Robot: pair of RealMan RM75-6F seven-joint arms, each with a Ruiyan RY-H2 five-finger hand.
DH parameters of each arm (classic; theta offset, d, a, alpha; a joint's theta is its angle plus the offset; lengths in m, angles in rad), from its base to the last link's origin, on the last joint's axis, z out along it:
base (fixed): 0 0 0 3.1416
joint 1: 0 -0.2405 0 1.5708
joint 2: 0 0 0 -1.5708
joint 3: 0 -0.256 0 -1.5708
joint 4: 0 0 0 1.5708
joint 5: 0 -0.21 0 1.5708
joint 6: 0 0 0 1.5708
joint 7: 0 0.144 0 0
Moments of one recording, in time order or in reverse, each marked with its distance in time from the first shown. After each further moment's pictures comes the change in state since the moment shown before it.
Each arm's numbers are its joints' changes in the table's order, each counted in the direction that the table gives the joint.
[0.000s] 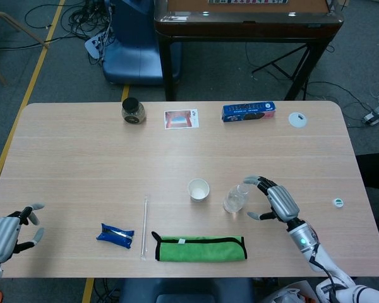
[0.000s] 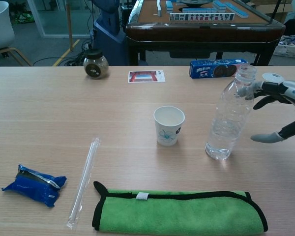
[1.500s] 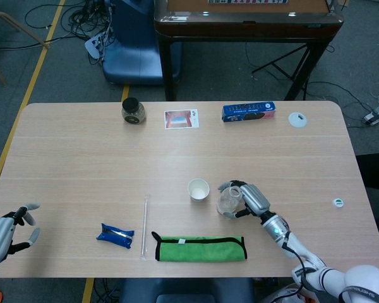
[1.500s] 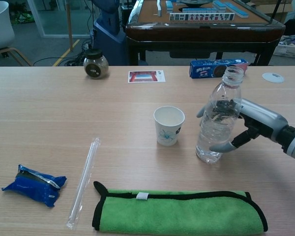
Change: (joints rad) left arm -0.012 0.025 0.002 0.012 0.012 0.004 -0.037; right arm -0.146 -0.225 0.050 -0.291 -0.007 -0.071 0.230
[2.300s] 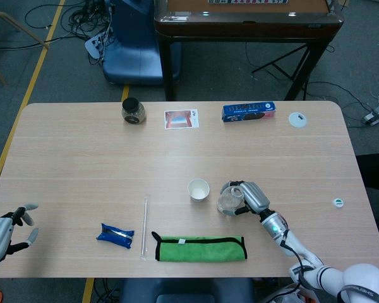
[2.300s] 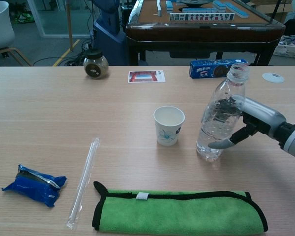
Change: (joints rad) left arm -0.002 0.004 0.002 0.002 0.005 -0.004 0.000; right arm -0.009 0.001 -0.017 0.010 -0.036 -0.002 -0.048
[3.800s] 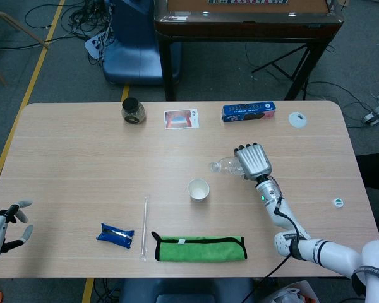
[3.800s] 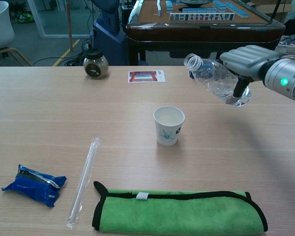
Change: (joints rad) left arm -0.008 0.002 0.021 -0.014 0.021 0.027 0.018; right arm -0.207 0.188 -0.230 0.373 -0.568 -0.219 -1.382
